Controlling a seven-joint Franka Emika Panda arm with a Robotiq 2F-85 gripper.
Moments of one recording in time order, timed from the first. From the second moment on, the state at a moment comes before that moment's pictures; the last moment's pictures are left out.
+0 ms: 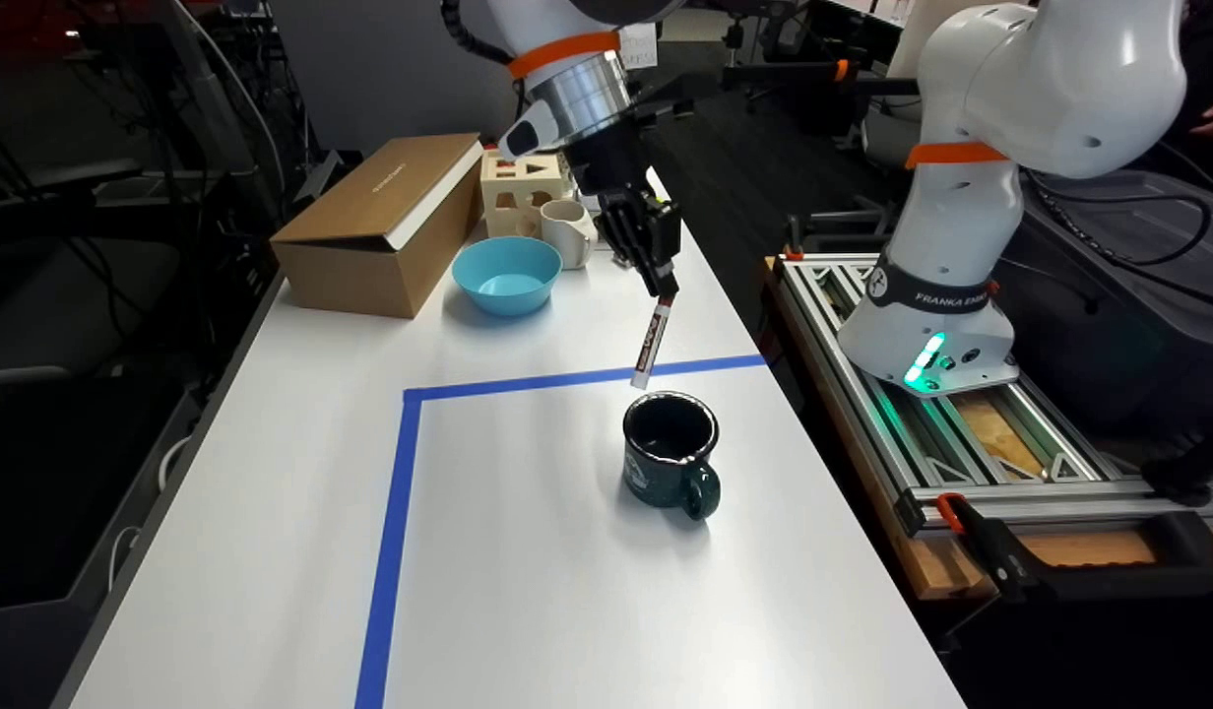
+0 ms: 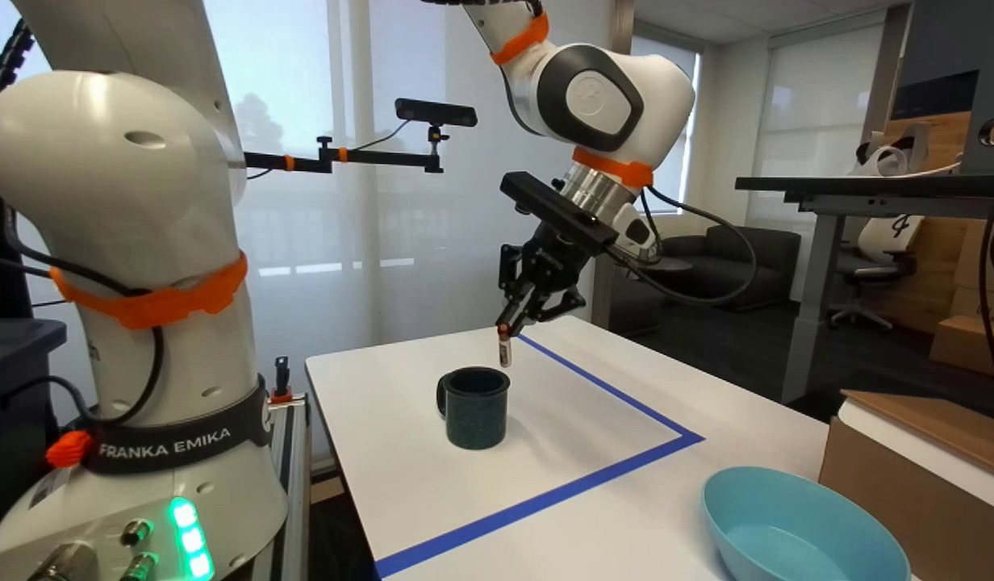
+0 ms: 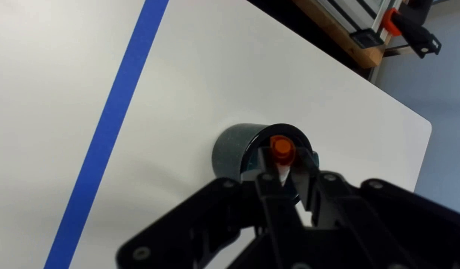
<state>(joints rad) 0.02 -0.11 -0.03 -2.51 0.27 1.95 -0.73</state>
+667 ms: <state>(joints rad) 0.00 -0.07 -0.05 -2.52 0.24 2.18 -0.72</state>
